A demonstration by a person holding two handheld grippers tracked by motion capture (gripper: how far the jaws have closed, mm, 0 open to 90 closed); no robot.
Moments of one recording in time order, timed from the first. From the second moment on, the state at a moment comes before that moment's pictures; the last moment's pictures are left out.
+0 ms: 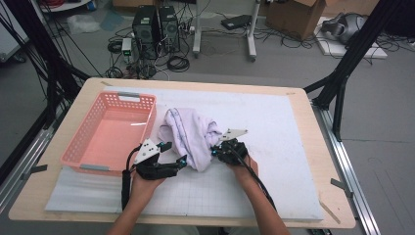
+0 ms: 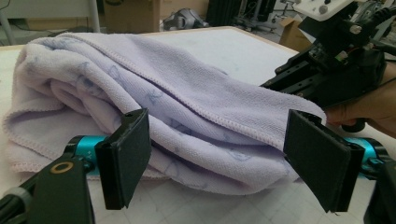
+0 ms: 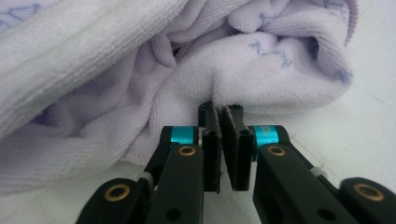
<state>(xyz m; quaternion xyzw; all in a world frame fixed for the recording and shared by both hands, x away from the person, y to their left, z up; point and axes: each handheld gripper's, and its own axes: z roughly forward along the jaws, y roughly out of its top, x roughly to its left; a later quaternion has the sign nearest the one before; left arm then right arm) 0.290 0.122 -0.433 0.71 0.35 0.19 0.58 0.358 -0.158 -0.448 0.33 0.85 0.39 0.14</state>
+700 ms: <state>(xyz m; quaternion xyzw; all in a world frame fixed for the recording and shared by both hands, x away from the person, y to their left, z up) 0.290 0.123 -0.437 0.71 0.36 0.18 0.57 0.254 -0.298 -0.435 0.35 0.85 0.38 0.15</state>
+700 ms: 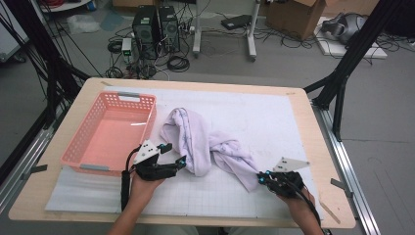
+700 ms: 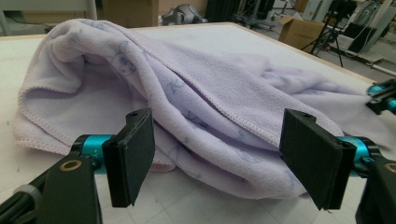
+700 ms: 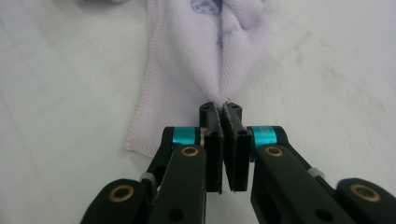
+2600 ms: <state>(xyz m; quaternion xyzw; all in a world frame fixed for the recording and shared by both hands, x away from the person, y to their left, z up) 0.293 0.123 -0.442 0.72 0.36 0.17 0.56 0.309 -0.191 -0.401 0.31 0.85 0.43 0.09</state>
